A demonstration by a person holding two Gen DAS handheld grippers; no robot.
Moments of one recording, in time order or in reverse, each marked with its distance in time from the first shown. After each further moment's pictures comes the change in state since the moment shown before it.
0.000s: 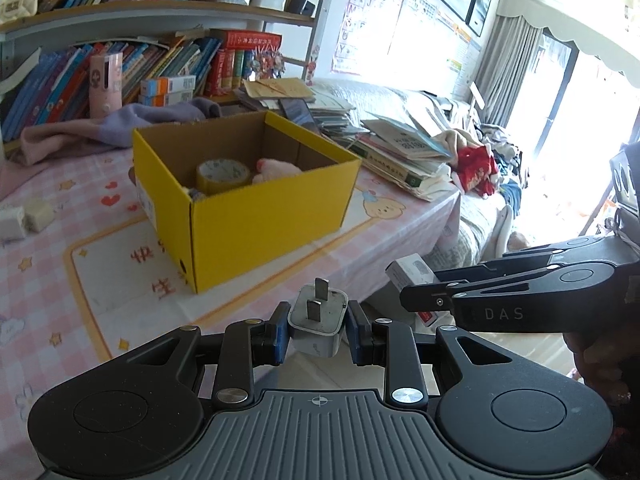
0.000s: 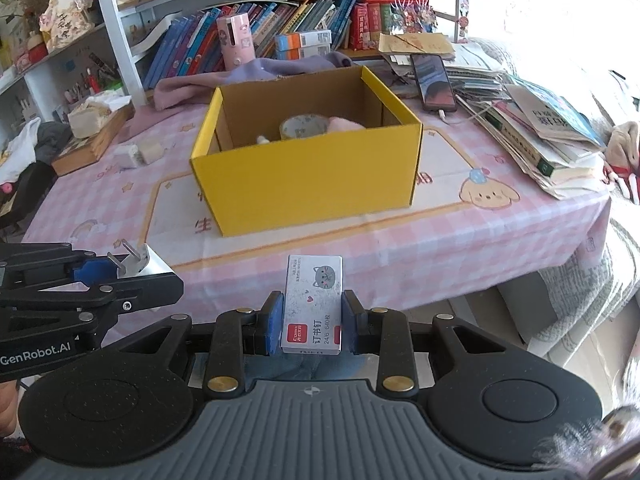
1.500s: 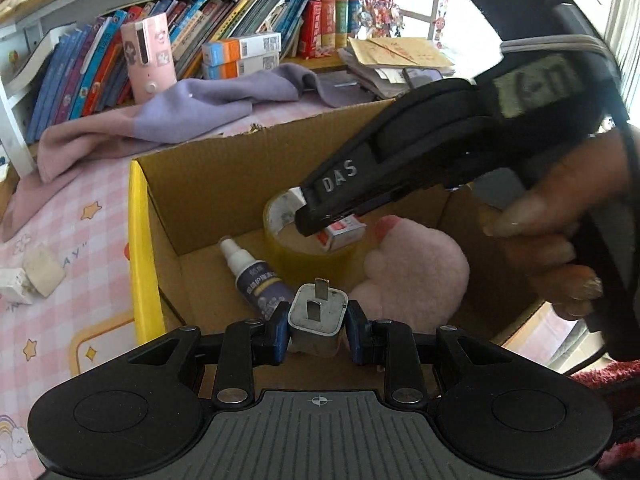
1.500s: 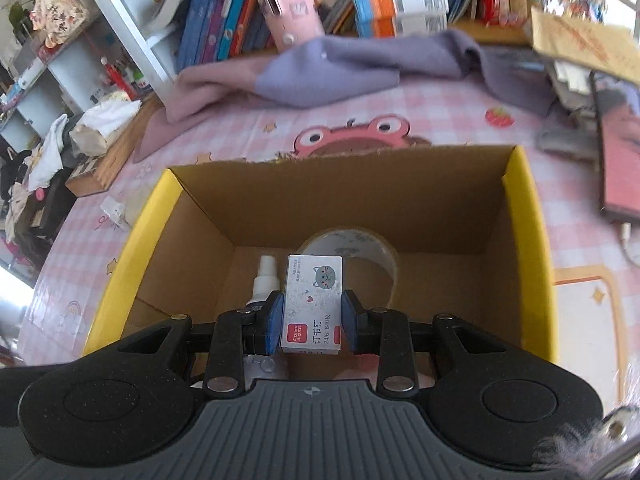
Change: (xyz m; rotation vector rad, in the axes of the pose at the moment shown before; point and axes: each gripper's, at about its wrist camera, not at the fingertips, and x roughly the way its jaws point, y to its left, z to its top) left arm 0.190 0.047 0.117 -0.113 0.172 0.352; right arm 0.265 -0.041 0.236 -0.139 0.226 0.371
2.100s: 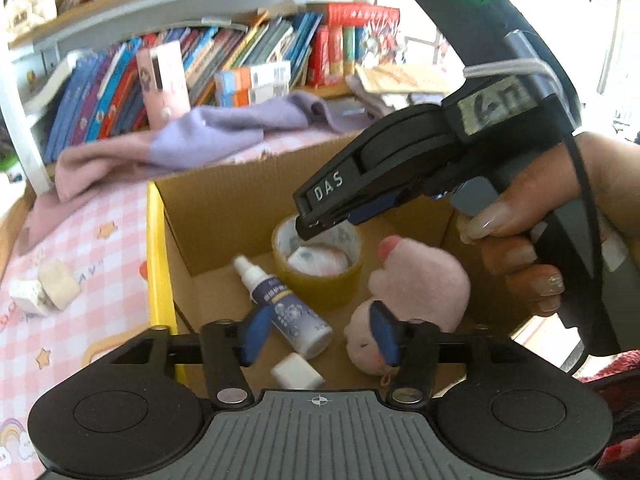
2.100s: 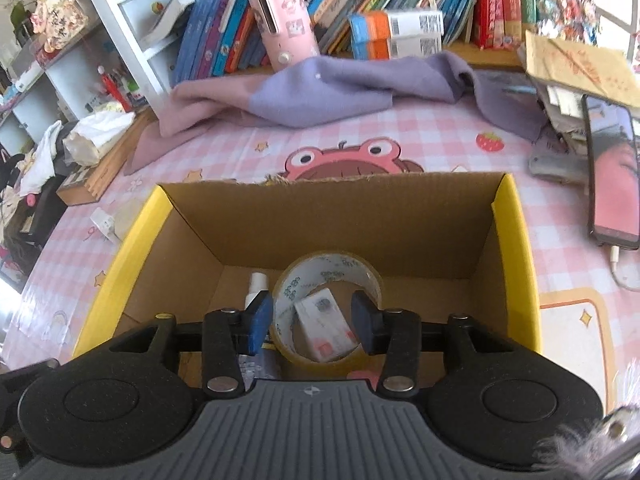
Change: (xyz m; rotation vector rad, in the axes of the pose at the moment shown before) left arm -0.019 -0.009 -0.008 0.023 -0.116 0.046; right arm -0.007 0.000 0.001 -0.031 -0.081 -0.041
